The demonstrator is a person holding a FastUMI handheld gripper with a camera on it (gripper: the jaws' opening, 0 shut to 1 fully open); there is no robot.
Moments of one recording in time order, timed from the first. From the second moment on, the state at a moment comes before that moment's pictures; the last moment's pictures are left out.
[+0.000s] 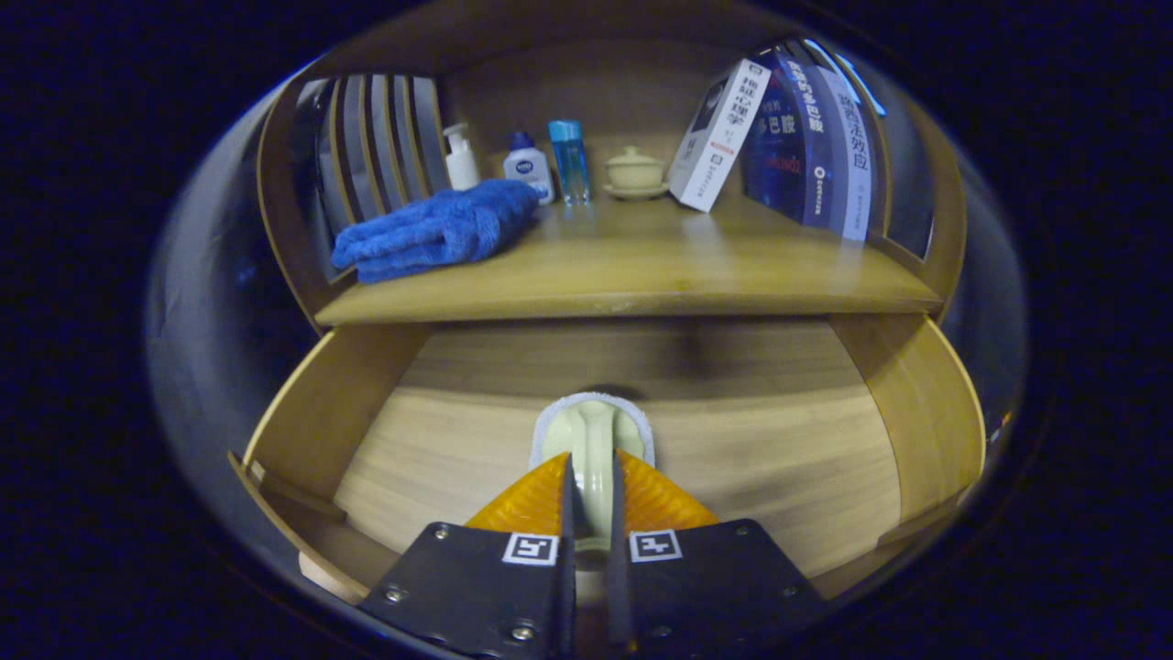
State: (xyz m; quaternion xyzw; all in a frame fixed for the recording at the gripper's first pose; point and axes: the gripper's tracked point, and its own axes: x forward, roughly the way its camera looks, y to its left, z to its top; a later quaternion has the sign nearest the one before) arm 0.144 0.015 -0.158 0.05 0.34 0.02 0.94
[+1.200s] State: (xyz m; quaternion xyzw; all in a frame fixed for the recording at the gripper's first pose) arm 0.267 -0.024 -0.035 0.00 0.12 -0.06 0.99
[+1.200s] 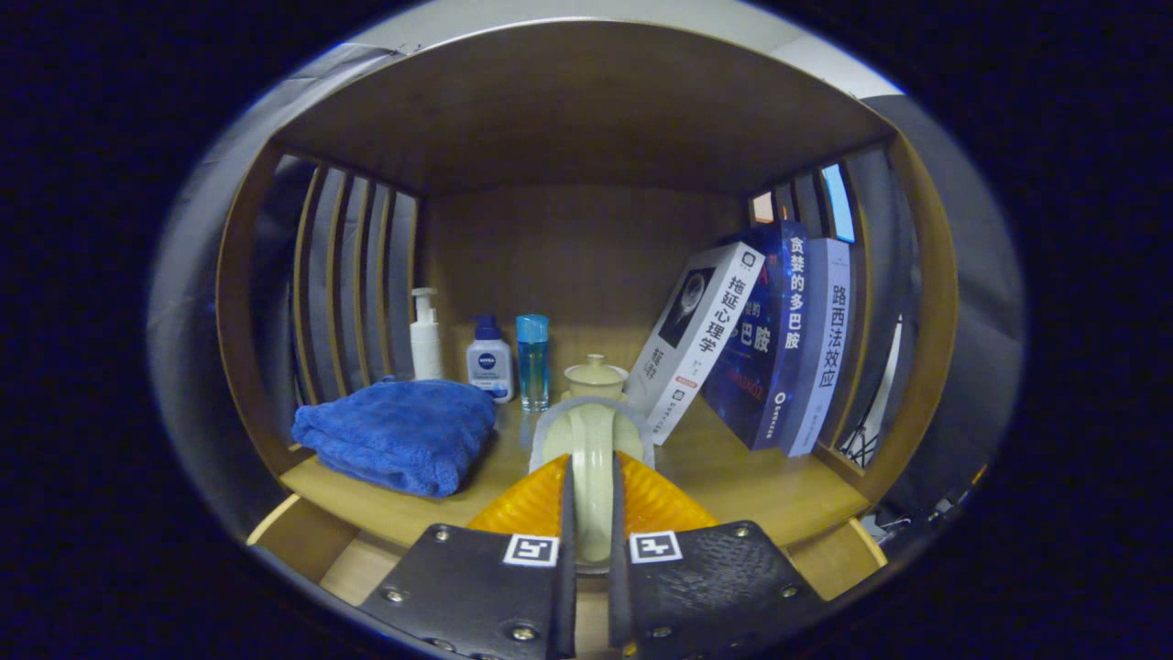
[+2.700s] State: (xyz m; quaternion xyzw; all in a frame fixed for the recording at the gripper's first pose) arm 0.231 -0.036 0.012 0.02 -0.02 -0.10 0.99
